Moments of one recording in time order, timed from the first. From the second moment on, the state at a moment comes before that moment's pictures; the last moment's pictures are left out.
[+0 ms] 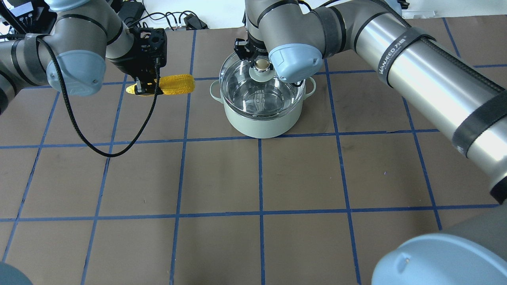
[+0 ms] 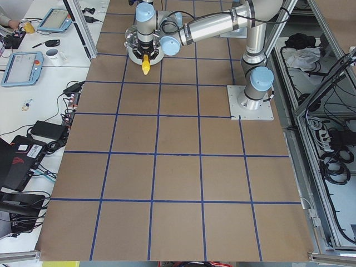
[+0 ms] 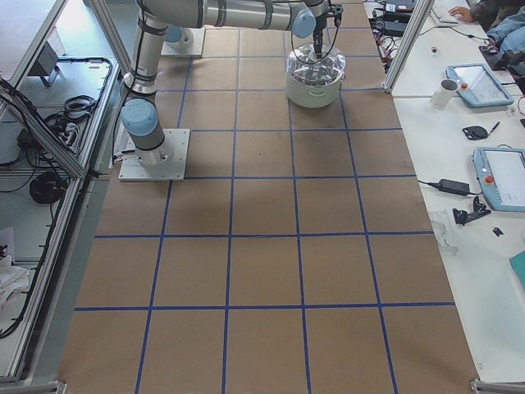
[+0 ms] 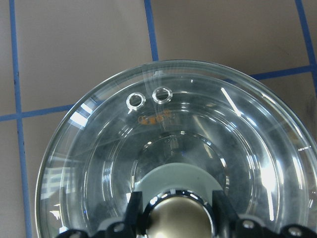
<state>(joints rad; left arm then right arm) -1.49 -1.83 -1.64 -1.15 1.46 1.58 1.89 -1.11 1.35 -2.10 -1.60 0.46</state>
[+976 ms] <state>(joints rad) -1.65 -1.84 -1.64 -0.88 1.45 1.38 1.60 -1.50 1.41 -1.56 -1.52 0.04</state>
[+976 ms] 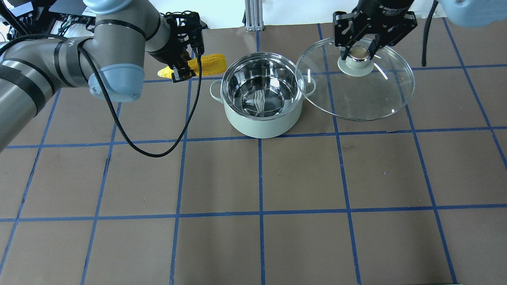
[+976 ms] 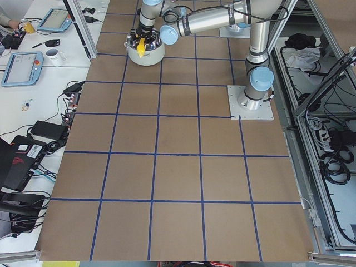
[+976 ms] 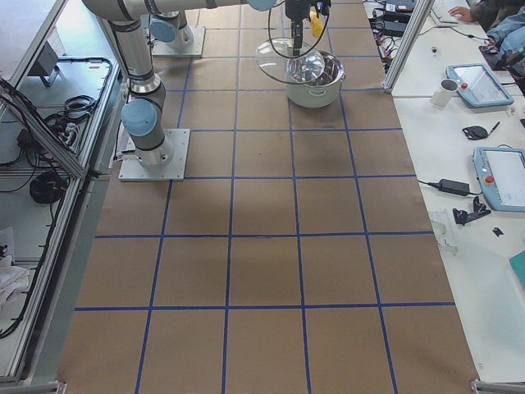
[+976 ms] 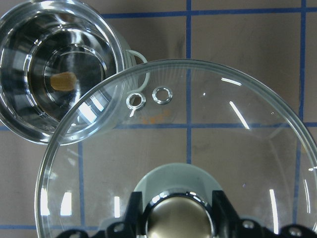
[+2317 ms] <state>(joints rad) -1.90 -2.06 -1.58 -0.66 1.45 1.19 1.58 -1.55 1.46 -1.54 -1.53 -0.02</state>
